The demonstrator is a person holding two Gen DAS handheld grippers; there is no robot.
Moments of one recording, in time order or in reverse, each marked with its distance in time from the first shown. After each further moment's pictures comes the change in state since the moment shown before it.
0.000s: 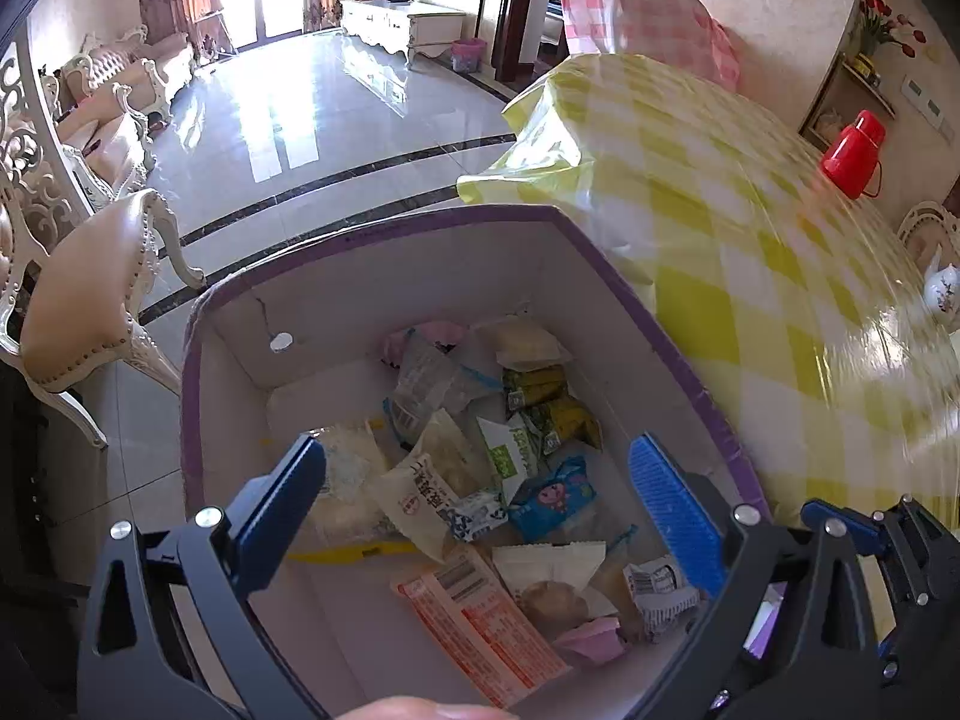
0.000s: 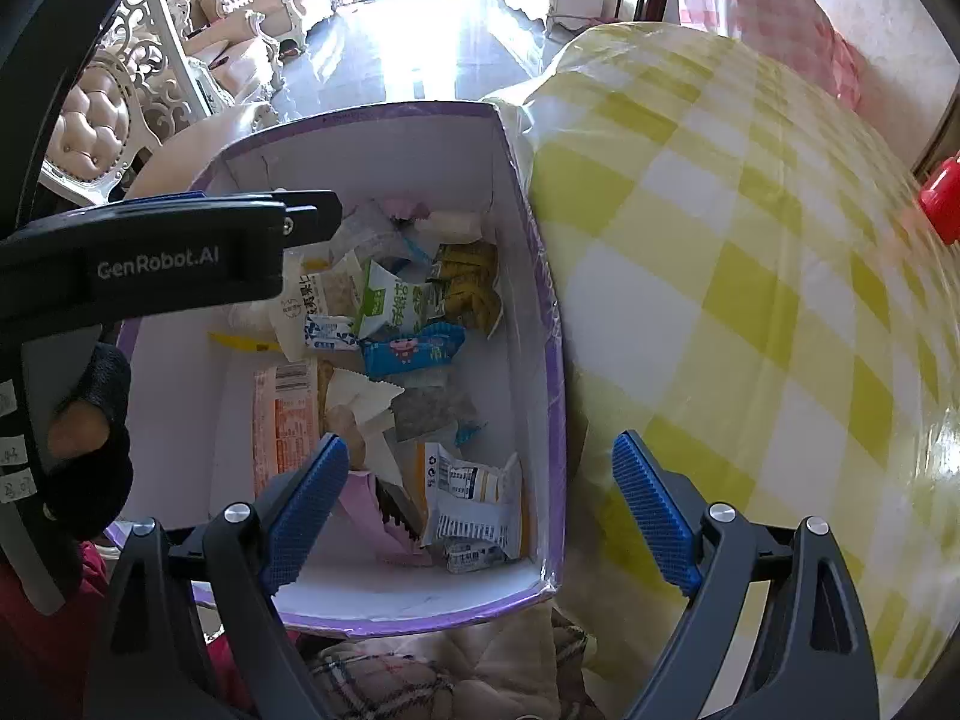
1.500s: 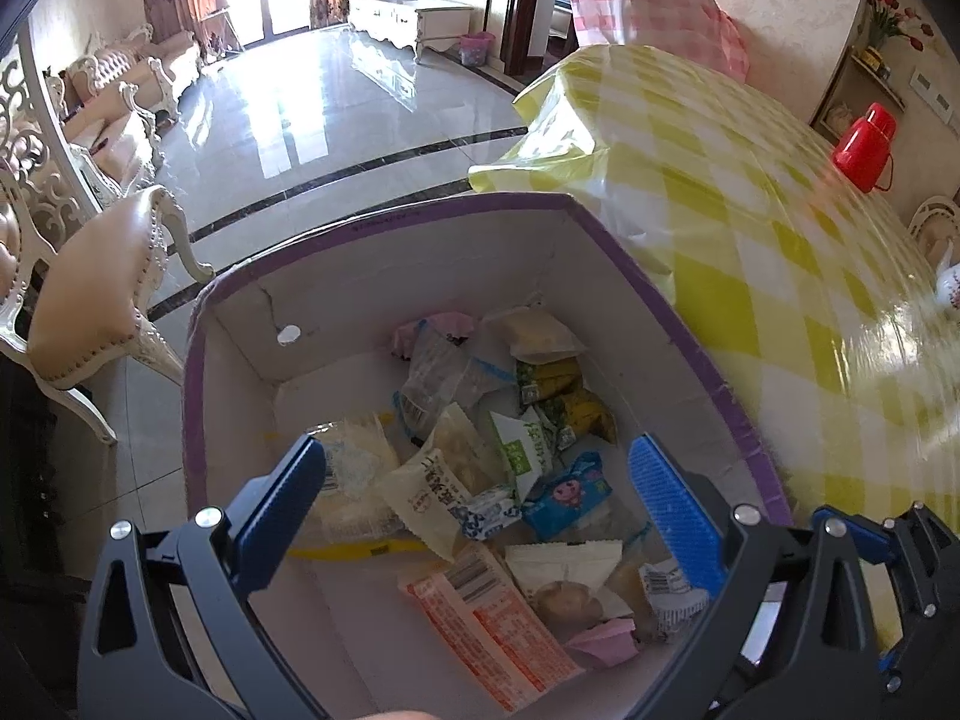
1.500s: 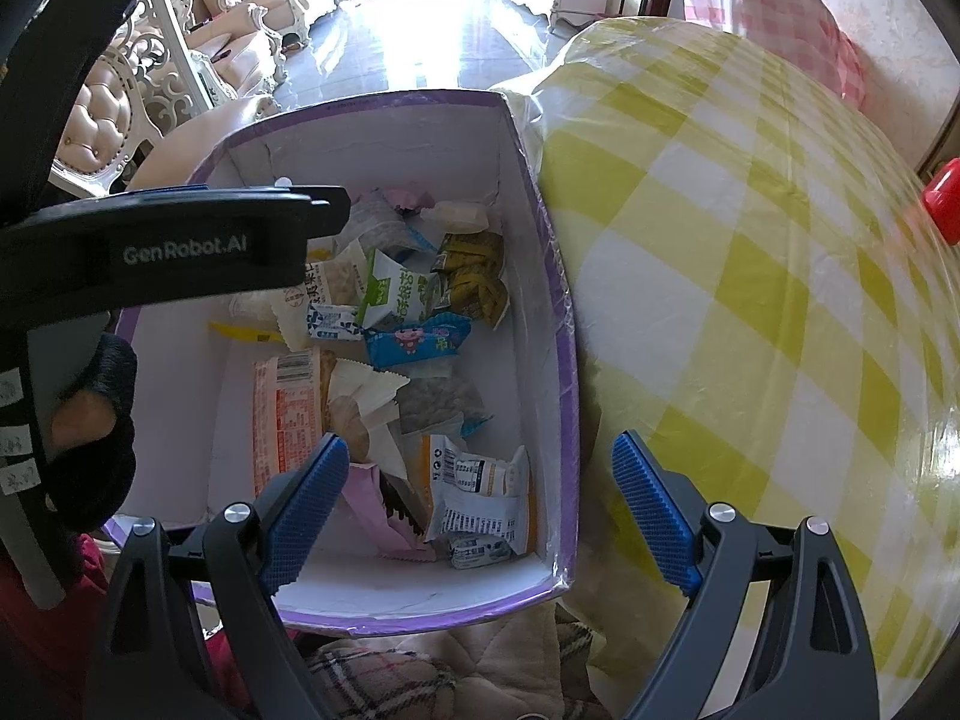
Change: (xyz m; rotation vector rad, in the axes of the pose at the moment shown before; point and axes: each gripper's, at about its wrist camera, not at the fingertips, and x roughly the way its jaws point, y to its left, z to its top) left arm 0.006 -0.001 -0.007 0.003 0.011 0.032; right arm 0.003 0.002 -0.004 -0.001 0.009 0.007
